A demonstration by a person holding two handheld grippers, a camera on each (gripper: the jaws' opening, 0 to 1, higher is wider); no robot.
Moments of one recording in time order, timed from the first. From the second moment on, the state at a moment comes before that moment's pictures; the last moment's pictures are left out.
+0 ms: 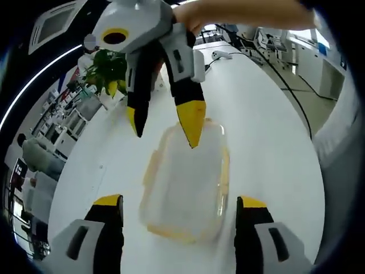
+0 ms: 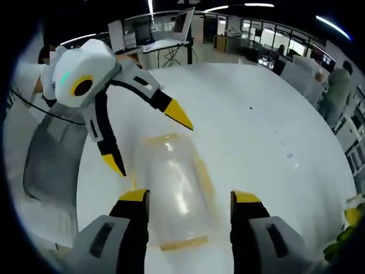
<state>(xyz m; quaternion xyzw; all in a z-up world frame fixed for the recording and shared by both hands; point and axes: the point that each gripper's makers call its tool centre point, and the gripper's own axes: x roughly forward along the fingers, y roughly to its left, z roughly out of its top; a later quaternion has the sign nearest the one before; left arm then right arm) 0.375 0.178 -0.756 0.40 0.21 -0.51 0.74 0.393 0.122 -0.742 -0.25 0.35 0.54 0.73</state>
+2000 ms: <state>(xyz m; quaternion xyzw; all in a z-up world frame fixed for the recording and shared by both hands) 0.380 0.188 -0.803 0.44 0.27 -0.55 0.66 0.368 0.097 -0.795 -0.32 0.37 0.56 0.67</state>
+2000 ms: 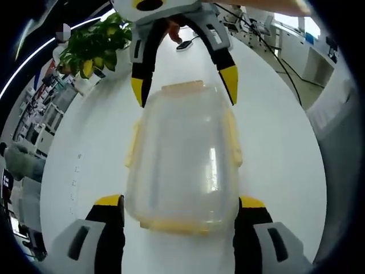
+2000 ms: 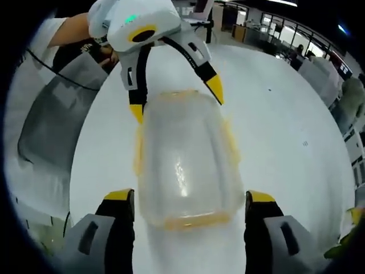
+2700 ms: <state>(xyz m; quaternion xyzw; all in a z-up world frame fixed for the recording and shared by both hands) 0.381 0.192 -0.806 0.45 0.26 -0.55 0.66 0.370 0.101 -0.797 -0.32 0.38 0.55 0.67</state>
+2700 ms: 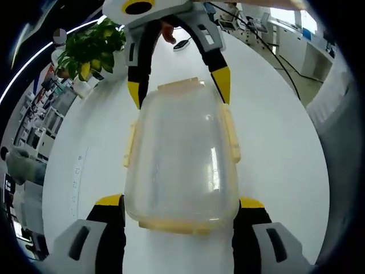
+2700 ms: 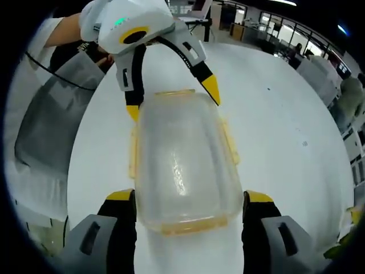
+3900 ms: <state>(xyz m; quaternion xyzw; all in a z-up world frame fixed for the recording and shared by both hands) 0.338 0.347 -0.805 0.44 0.30 -0.52 0.67 0.337 0.257 -0.796 -0.31 0.35 0.59 0.66</state>
